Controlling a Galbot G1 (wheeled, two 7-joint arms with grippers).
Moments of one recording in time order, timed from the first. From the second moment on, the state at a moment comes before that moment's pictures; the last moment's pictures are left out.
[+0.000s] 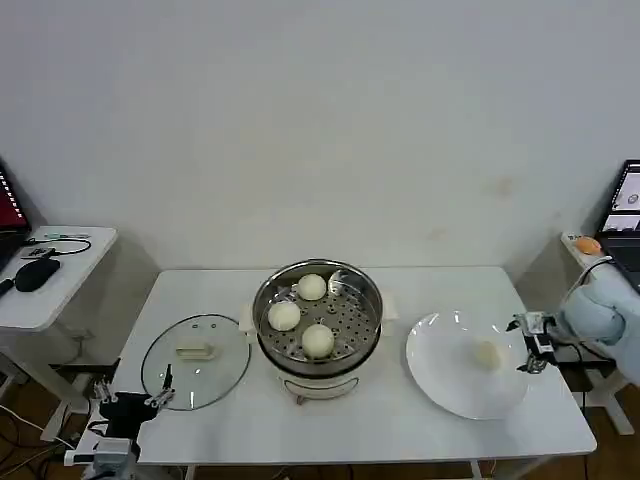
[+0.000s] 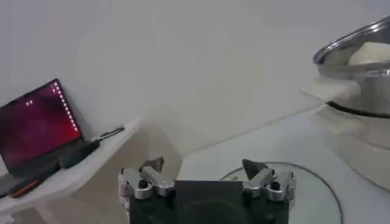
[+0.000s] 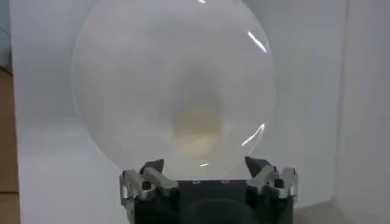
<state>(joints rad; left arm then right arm) 1.68 -1.31 -0.73 -2.12 0.09 0.21 -0.09 -0.25 0.42 -0.56 1.39 -0.17 -0.21 -0.96</state>
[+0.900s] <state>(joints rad) 1.68 -1.32 -0.75 -2.12 0.09 0.21 -0.09 -0.24 0.60 -0.58 1.19 -0.20 -0.22 -0.98</state>
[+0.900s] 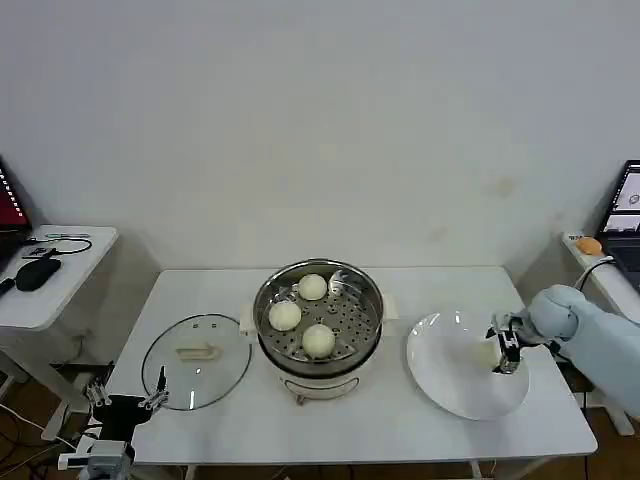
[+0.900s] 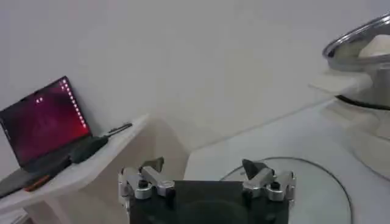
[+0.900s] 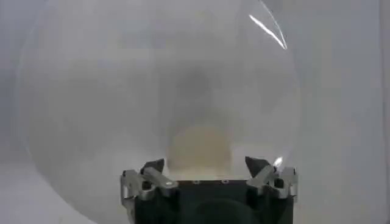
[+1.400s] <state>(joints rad) 1.69 -1.32 -0.75 -2.13 0.09 0.20 -0.09 -0.22 0.62 -0.57 1.18 -0.20 -0.24 -1.01</state>
